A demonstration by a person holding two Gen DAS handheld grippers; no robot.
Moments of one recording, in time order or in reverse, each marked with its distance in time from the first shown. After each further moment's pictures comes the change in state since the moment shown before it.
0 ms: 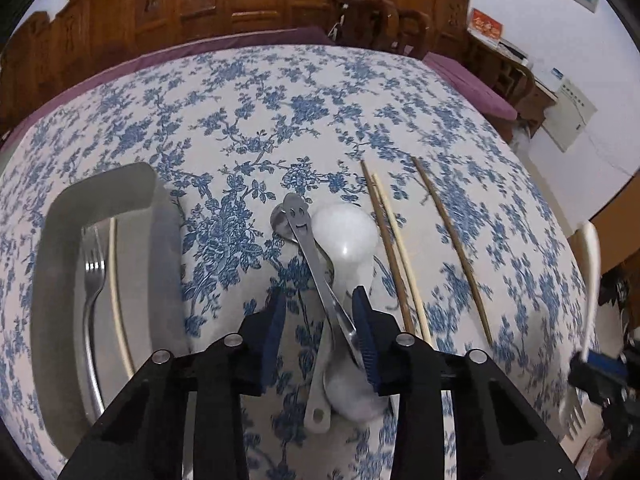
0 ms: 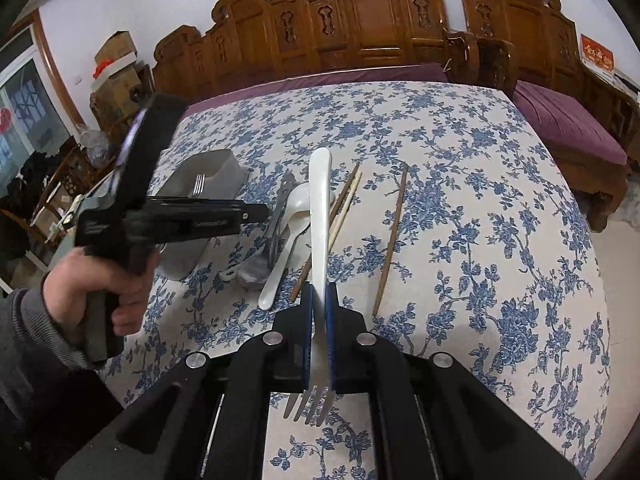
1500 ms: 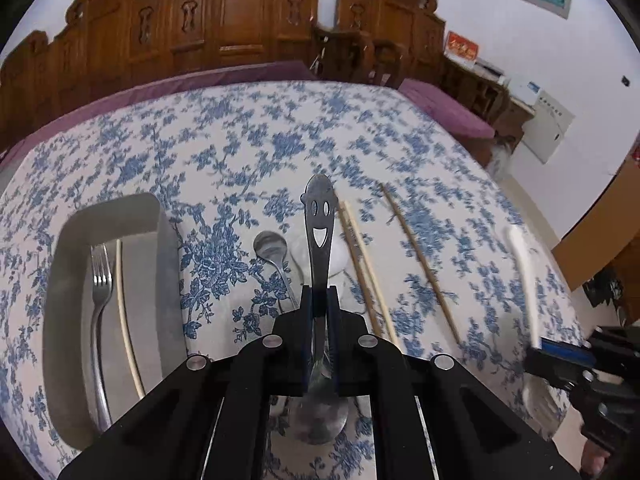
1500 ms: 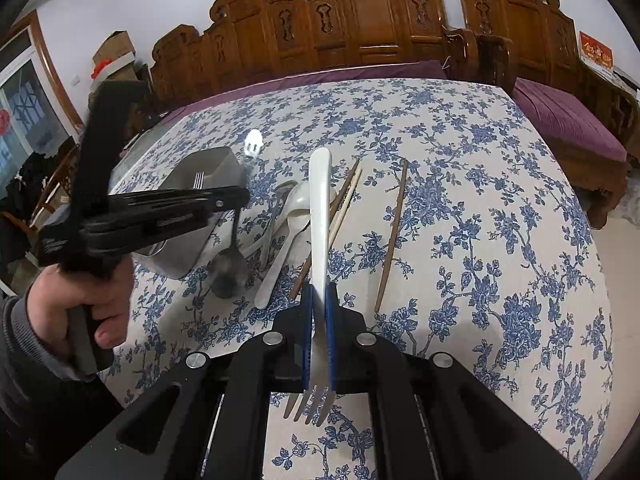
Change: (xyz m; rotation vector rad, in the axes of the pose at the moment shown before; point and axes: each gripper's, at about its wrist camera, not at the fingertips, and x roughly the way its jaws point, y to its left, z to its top) left arm -0.043 -0.011 -0.015 0.052 -0.146 -0.044; right arm 0.002 0.002 -0.003 0.002 0.005 0.003
